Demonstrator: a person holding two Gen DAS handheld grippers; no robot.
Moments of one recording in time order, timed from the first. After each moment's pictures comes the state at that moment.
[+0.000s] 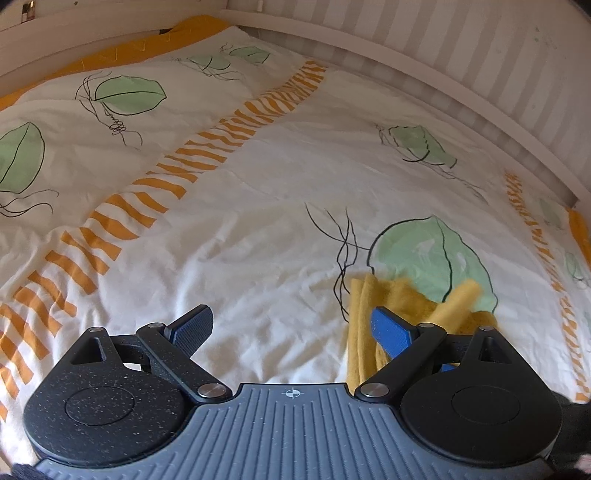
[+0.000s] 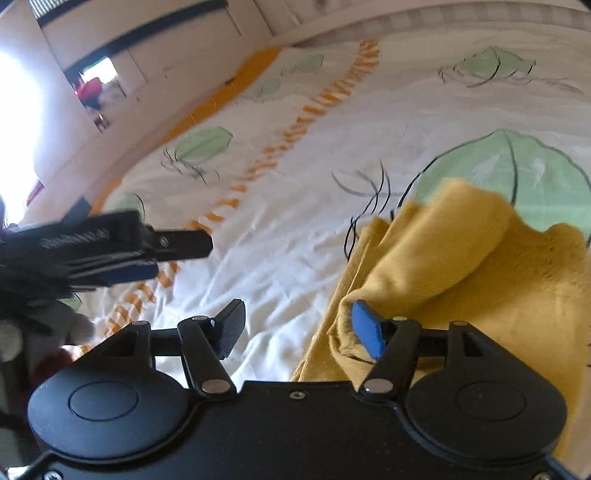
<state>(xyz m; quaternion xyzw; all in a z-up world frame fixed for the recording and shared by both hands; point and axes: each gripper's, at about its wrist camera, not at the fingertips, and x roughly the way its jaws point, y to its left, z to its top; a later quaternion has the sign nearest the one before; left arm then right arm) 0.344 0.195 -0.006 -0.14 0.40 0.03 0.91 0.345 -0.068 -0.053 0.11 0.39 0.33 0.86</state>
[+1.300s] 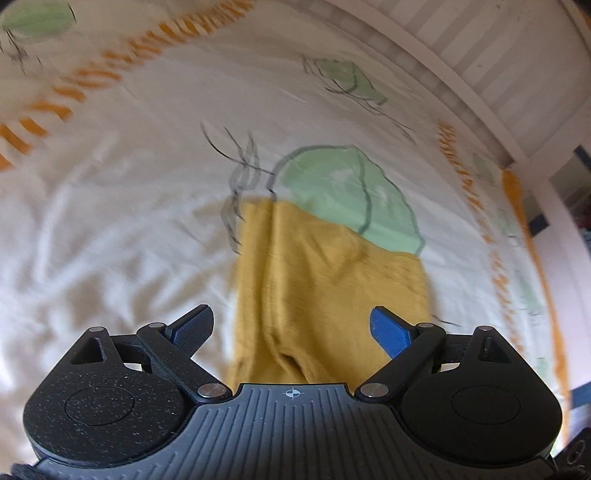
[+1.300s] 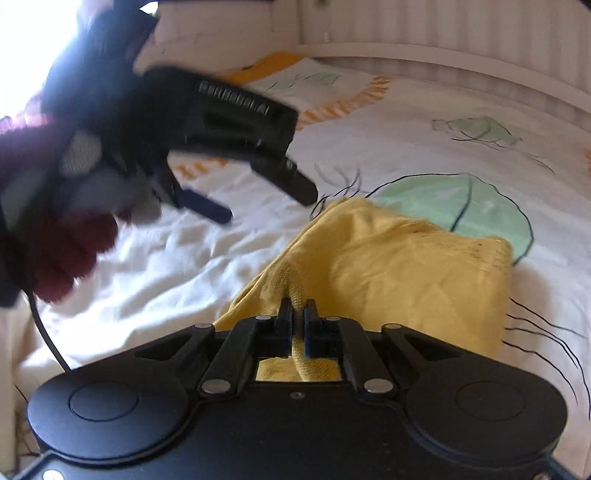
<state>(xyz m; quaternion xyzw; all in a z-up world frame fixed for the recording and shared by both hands) 0.368 0.151 -0.049 -0.21 0.47 -0.12 0.85 0.266 -0.080 -0.075 -0.05 0.32 0.29 0.90</state>
